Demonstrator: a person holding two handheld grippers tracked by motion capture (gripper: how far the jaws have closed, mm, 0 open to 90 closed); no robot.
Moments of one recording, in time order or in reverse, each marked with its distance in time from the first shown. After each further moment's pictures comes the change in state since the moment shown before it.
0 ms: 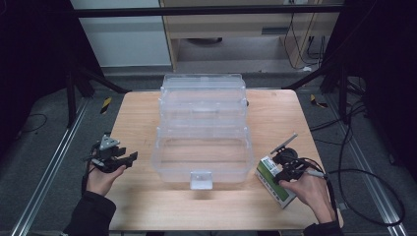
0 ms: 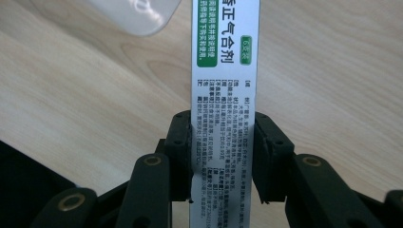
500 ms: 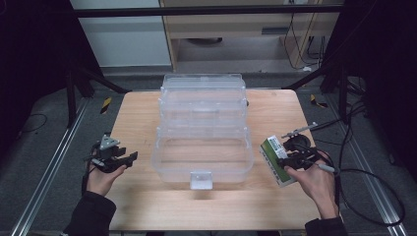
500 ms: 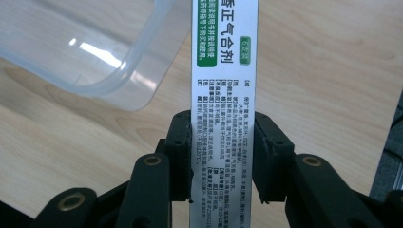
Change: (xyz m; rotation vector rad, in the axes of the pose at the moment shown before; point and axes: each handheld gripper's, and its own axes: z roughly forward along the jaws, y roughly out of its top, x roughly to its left) left arm 0.000 0.000 0.001 0.002 0.003 -0.003; right arm -0.011 0.006 -0.039 -0.252 -0.053 0.085
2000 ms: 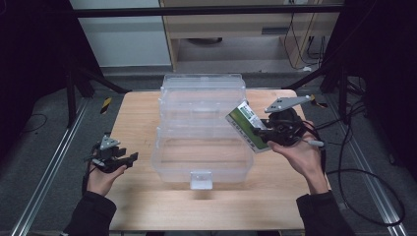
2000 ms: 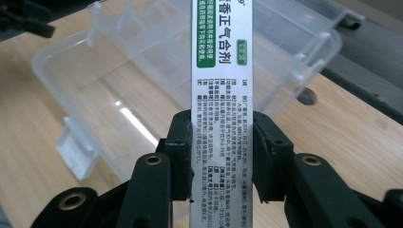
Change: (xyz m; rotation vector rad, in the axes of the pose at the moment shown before) left arm 0.002 -0.002 0.003 0.007 -0.009 -0.011; right arm 0.036 0.070 -0.048 -0.369 0.154 -0.311
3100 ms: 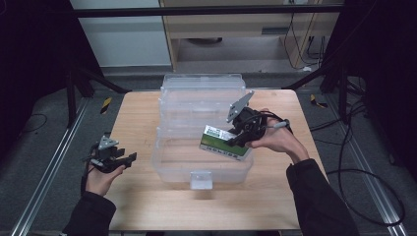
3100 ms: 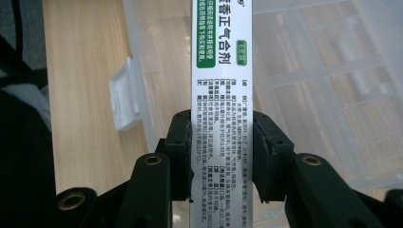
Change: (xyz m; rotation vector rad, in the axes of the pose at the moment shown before) left arm 0.005 -0.003 0.001 0.008 0.003 -0.011; right arm 0.013 0.031 0.078 0.227 0.382 -0.404
